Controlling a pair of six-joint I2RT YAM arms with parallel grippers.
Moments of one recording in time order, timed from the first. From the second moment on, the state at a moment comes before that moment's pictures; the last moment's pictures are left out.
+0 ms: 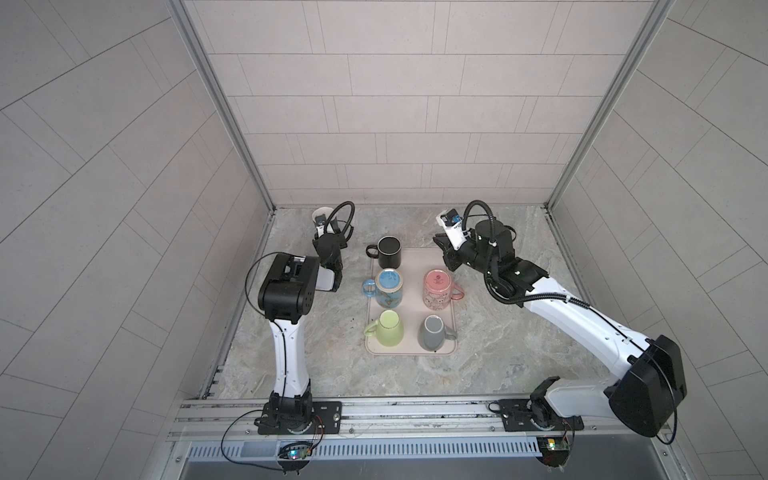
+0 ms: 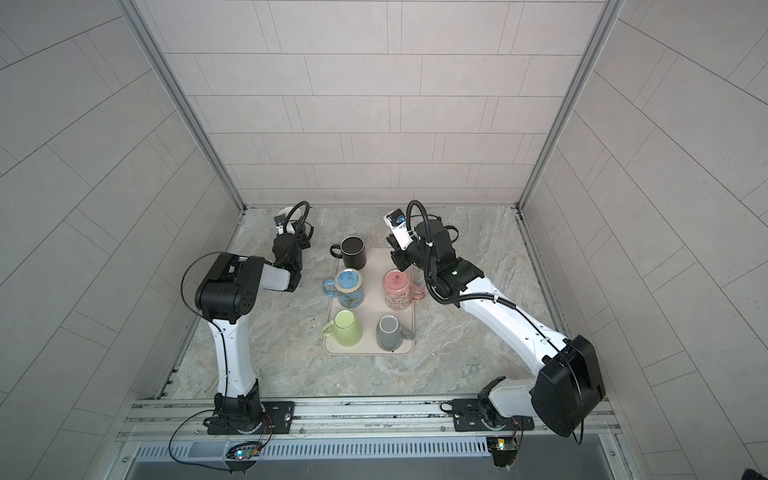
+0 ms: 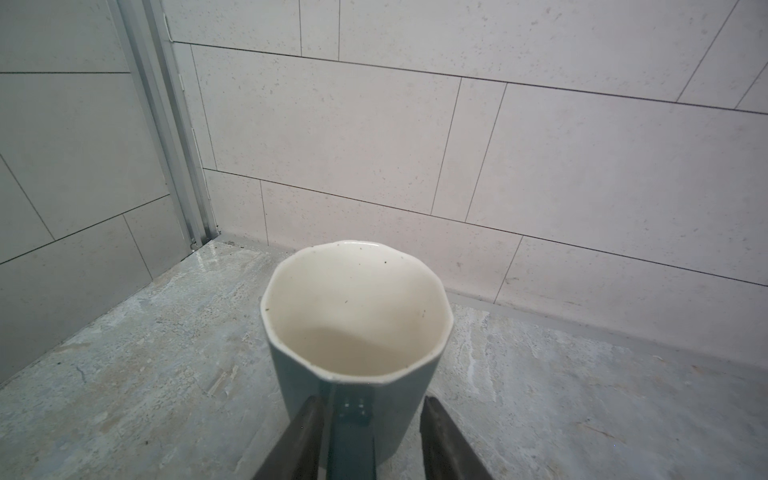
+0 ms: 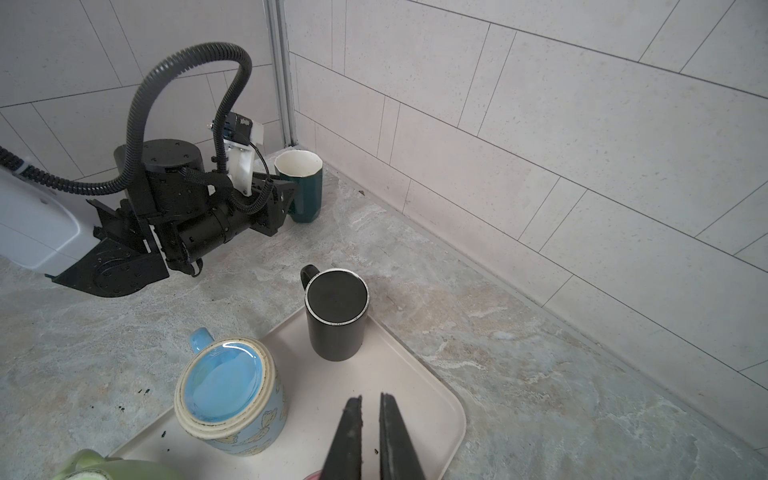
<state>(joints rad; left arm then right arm) -0.11 2.13 1.00 1.02 -0.35 -0.14 0.53 1.32 1.11 -0.11 -0.09 -0.15</state>
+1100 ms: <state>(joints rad) -0.11 2.09 0.93 1.00 -0.31 -0.14 0.53 1.26 1.06 -0.09 -0.09 -0.11</state>
